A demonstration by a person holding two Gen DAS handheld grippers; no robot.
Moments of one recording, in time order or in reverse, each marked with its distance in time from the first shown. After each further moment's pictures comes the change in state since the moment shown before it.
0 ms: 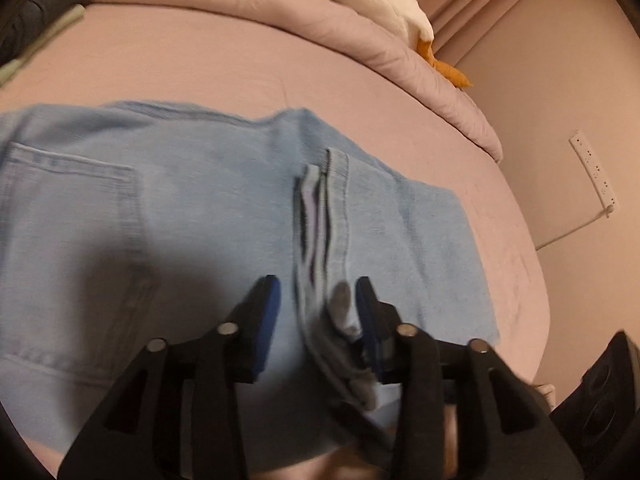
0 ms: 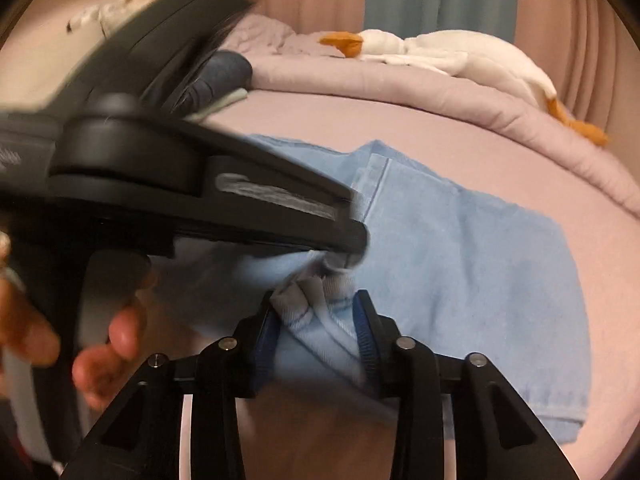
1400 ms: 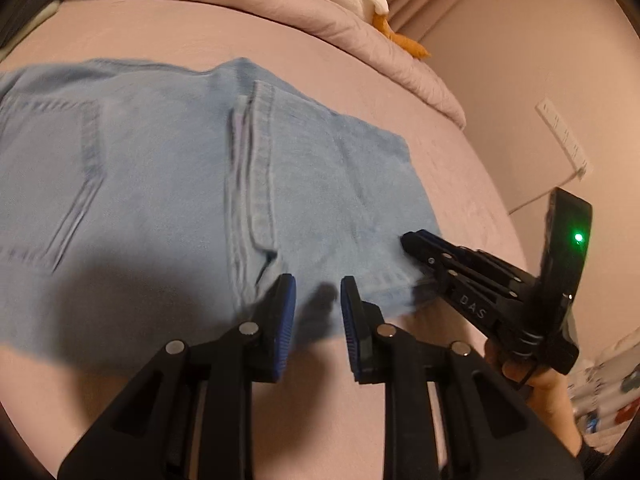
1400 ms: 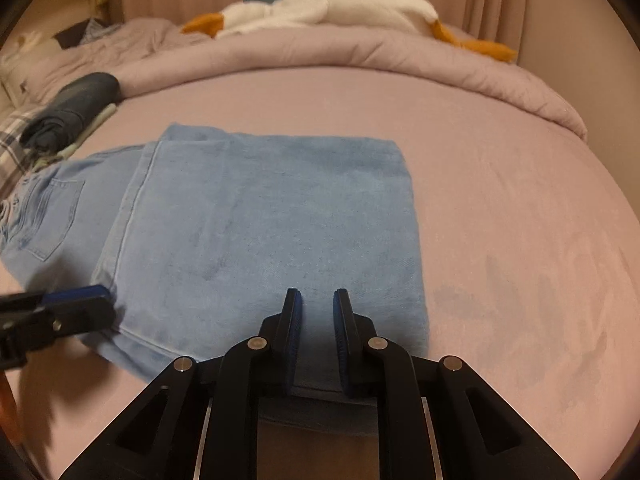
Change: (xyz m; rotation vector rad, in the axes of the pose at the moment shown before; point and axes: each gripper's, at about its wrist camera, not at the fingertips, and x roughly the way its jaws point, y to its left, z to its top) left arm -0.011 -0.033 -0.045 0.045 0.076 -0.130; right arm -0.039 -0.078 -0.023 0.235 0.153 -0.237
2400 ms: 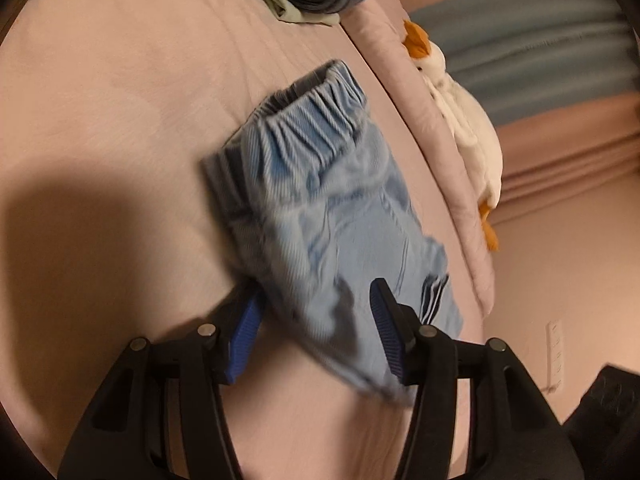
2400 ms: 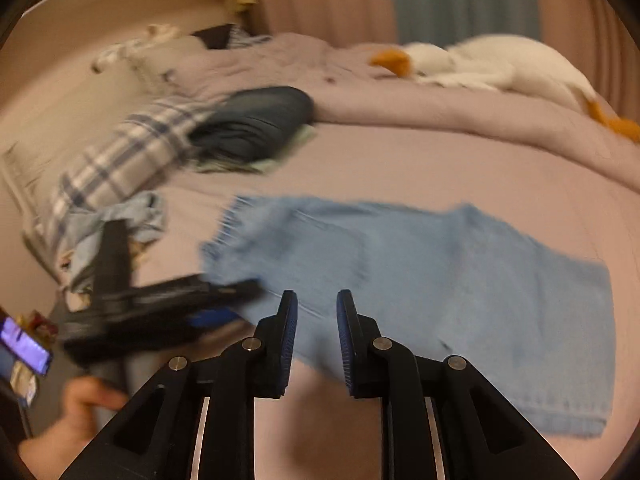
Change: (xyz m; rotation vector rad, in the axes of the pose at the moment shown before) left arm -0.127 0.160 -0.026 -0.663 -0.353 0.054; right arm -0.073 0.174 0.036 -0.197 -0.127 0.446
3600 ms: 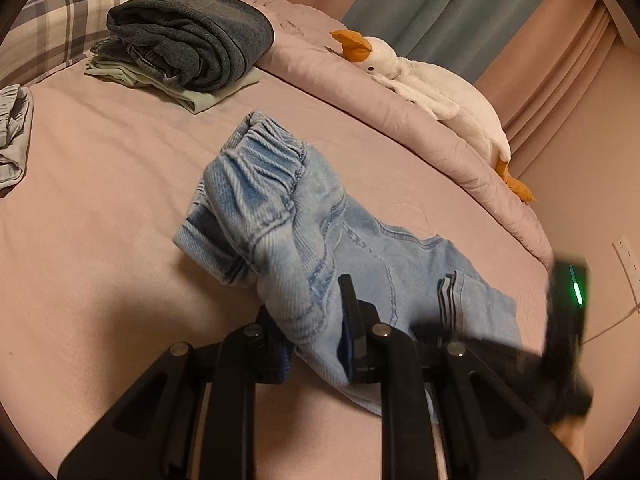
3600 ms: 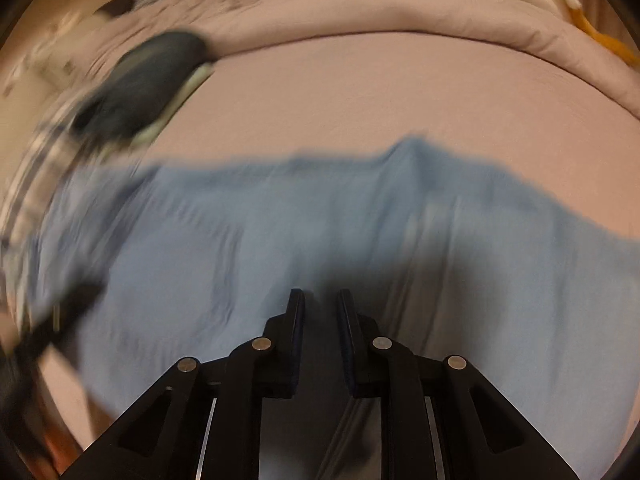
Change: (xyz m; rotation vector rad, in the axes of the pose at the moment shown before) left arm 0.004 -0.072 -0.002 0.440 -0.137 0.201; right arm 0.097 -0.076 0.000 0.168 0.279 -0.105
